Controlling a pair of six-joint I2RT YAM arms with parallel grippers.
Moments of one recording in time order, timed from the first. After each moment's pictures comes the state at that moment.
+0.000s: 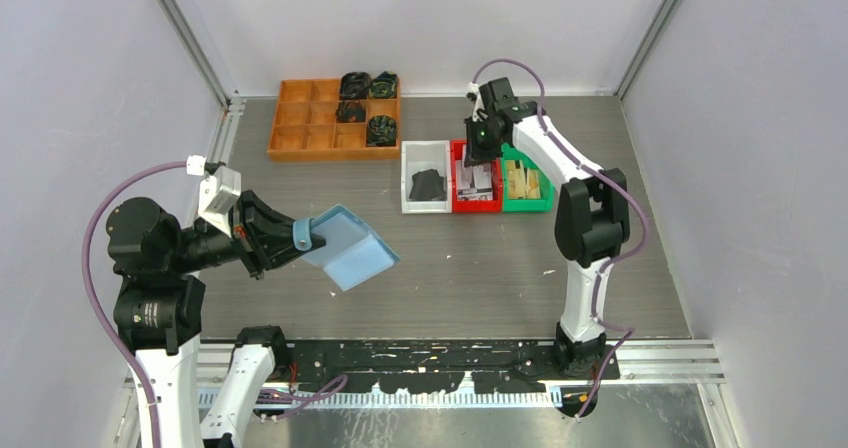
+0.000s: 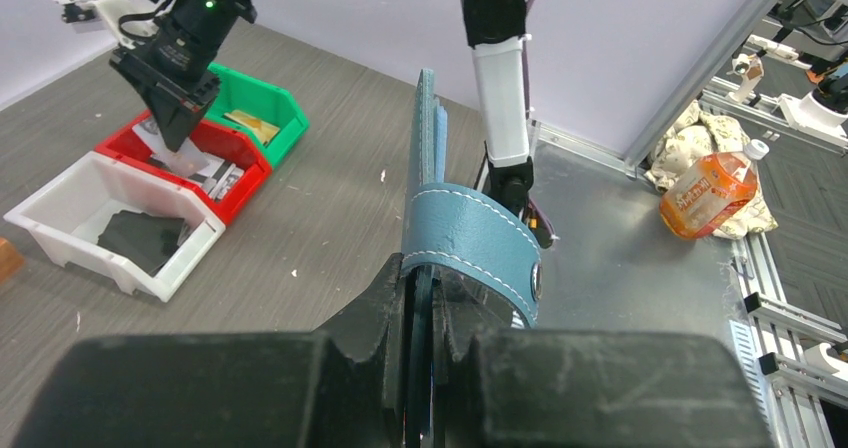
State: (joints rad) left arm 0.04 0.64 1.23 -0.57 1.31 -0.24; right arm 0.33 1.98 1.71 -0.72 -0.19 0.22
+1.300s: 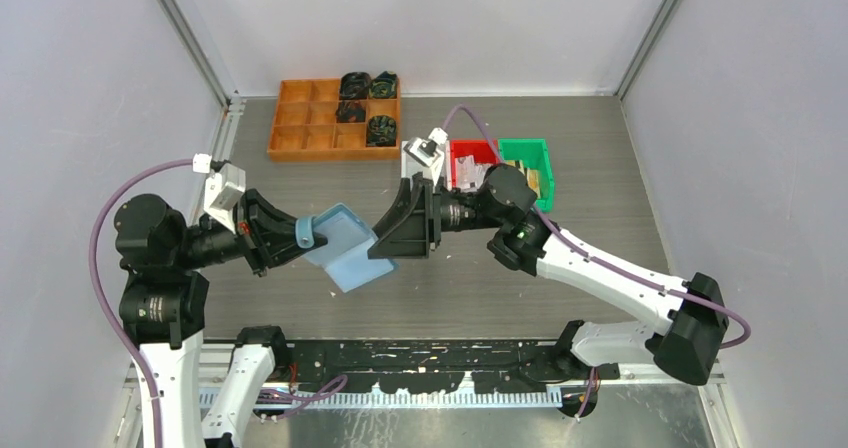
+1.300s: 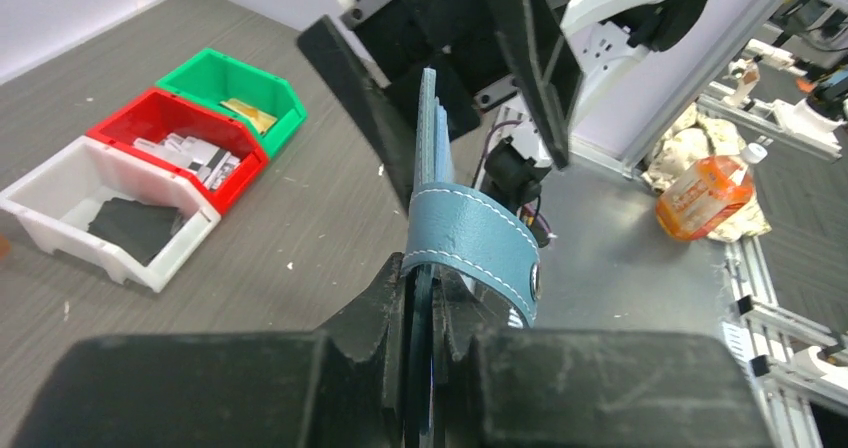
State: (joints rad) left arm 0.04 0.64 1.19 -0.55 1.31 -0.27; right arm 0.90 1.23 1.01 0.54 -0.80 1.09
